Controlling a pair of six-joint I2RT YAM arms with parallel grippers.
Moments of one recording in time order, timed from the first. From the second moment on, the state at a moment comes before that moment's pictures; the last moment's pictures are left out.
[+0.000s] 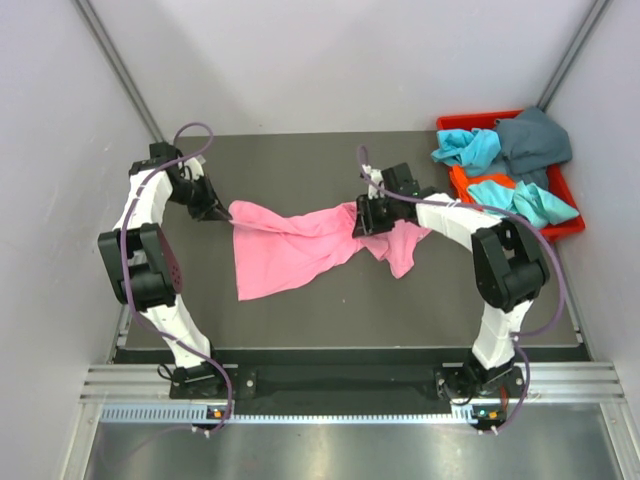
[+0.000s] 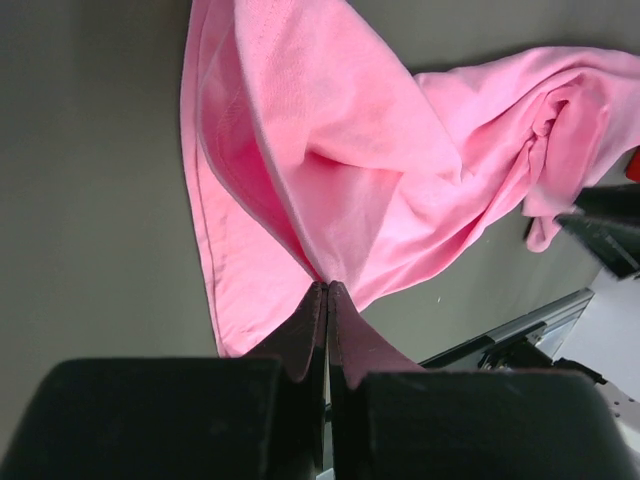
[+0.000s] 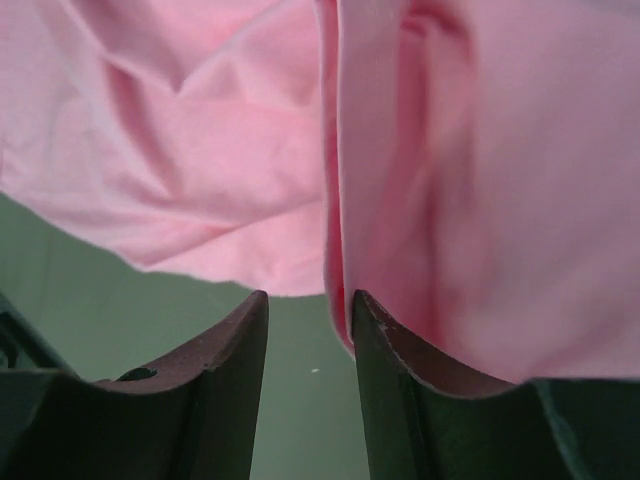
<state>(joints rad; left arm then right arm) 0.21 1.86 1.58 -0.98 0.57 -0.19 0.45 1.86 1.29 -0.34 -0.41 0.20</state>
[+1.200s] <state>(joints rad) 0.21 1.86 1.56 -0.96 0.62 -0.21 0.55 1.74 1.15 -0.38 -0.03 -0.34</state>
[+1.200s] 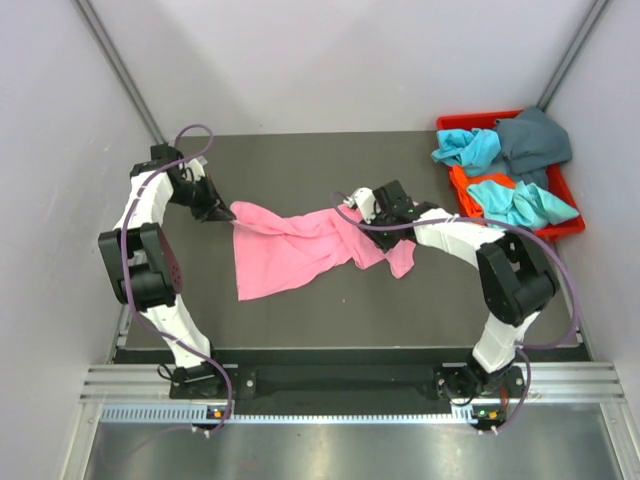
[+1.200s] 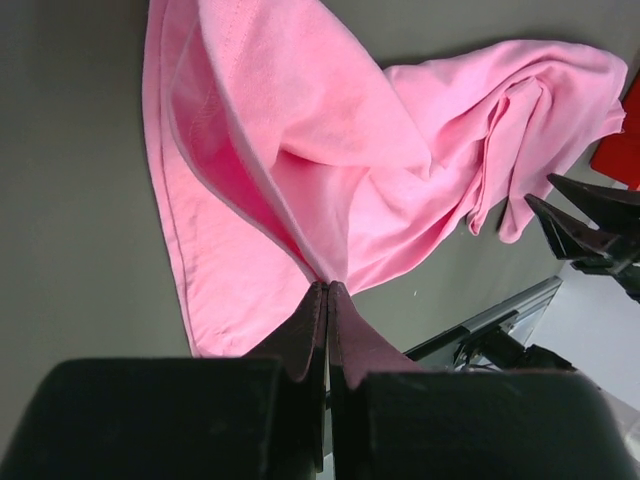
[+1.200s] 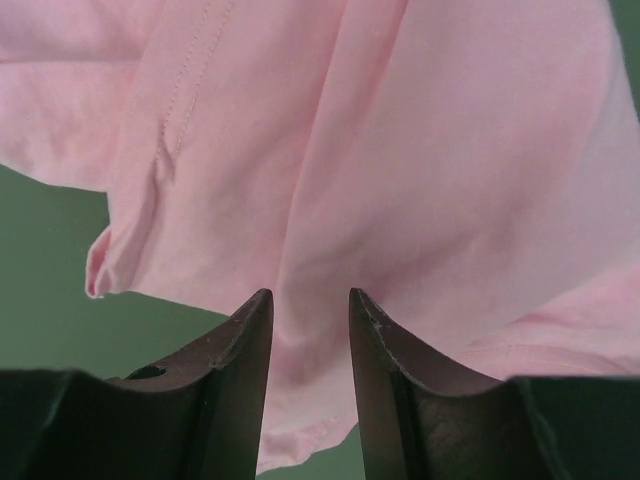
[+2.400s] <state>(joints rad) 0.21 1.82 1.54 -0.95 0.62 -0.22 0.60 1.79 1.51 -0.41 -0.03 -0.36</state>
